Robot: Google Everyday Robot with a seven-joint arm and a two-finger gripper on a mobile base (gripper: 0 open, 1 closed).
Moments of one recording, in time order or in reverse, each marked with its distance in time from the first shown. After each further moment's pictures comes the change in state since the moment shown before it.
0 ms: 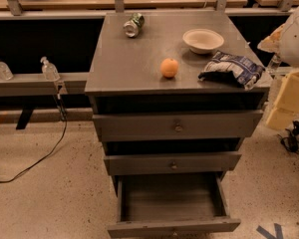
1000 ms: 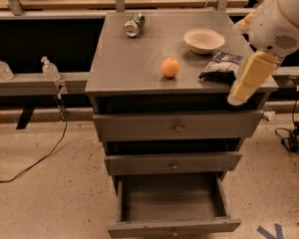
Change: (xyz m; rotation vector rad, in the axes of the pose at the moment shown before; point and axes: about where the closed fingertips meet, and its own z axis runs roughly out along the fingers) arm -0.038 -0.070 0.038 0.098 -0.135 -0.058
